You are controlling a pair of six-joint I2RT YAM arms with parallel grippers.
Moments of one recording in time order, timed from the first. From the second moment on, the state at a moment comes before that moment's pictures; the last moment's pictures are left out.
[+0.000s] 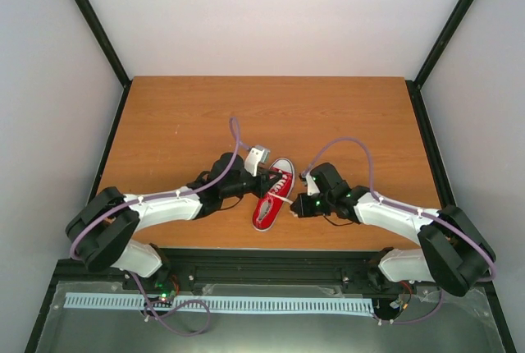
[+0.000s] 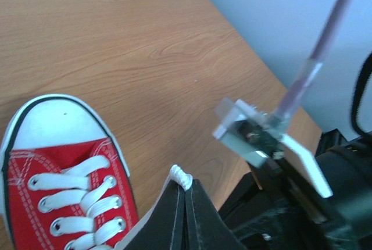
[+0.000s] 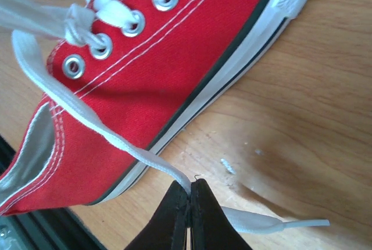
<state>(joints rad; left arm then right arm) -0.81 1.43 0.62 0.42 0.27 -0.53 0.66 1.28 0.53 -0.19 -0.38 0.53</state>
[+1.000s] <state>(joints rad) -0.80 1.10 0.40 -0.01 0.39 -0.49 0.62 1.35 0.59 -0.18 -0.35 0.55</state>
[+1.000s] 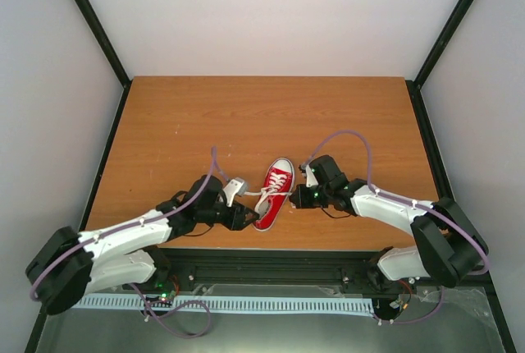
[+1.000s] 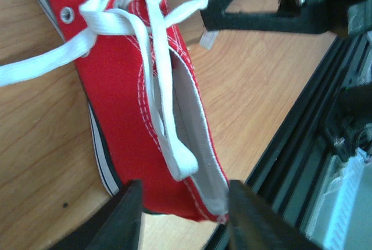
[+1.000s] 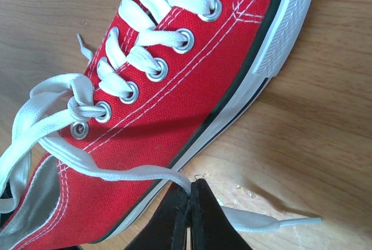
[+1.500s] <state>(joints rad) -0.61 1.19 0.67 -0.11 0.44 -0.57 0.62 1.35 0.59 -0.18 -0.36 0.54</state>
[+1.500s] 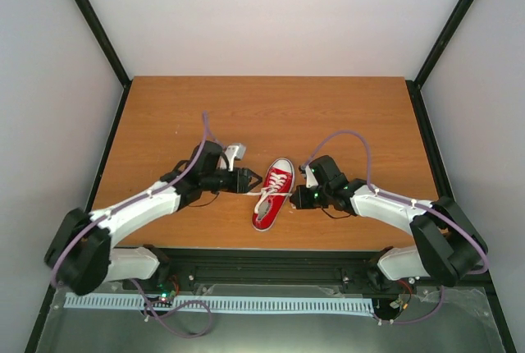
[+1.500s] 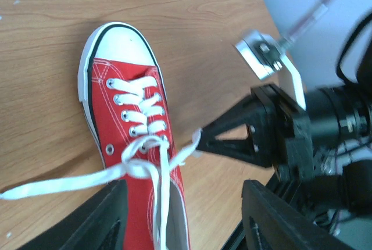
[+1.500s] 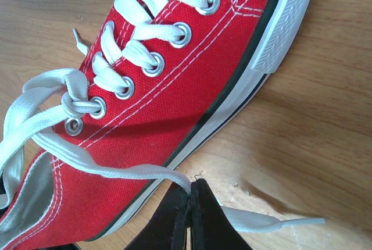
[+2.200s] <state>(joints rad) -0.59 1.55 0.70 0.03 0.54 -0.76 0.62 1.34 0.59 -0.18 -0.36 0.54</state>
